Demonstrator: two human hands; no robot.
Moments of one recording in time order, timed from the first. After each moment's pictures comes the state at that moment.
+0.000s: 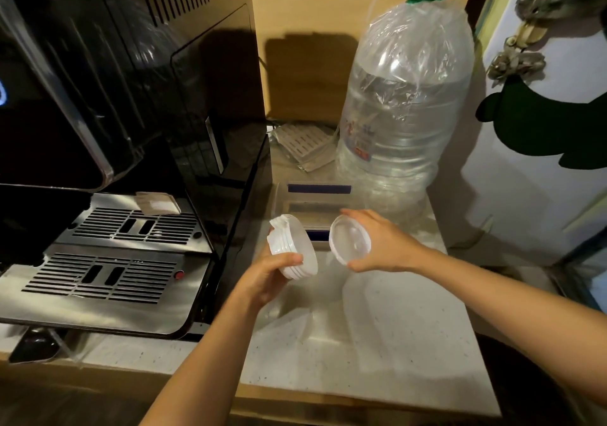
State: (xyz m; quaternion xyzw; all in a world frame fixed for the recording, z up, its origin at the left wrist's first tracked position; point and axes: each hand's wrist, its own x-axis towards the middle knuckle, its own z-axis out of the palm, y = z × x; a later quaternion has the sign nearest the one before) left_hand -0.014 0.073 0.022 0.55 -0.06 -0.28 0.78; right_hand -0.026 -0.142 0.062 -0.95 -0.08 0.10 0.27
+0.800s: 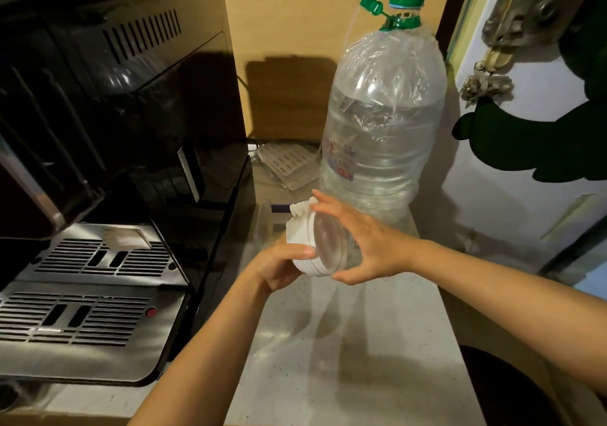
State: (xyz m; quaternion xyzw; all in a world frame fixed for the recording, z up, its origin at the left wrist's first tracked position) left_hand 0.023 0.026 0.065 0.49 -0.25 -0.37 0.75; right_hand -0.008 -0.154 0.102 -0.90 -0.32 0.04 0.29
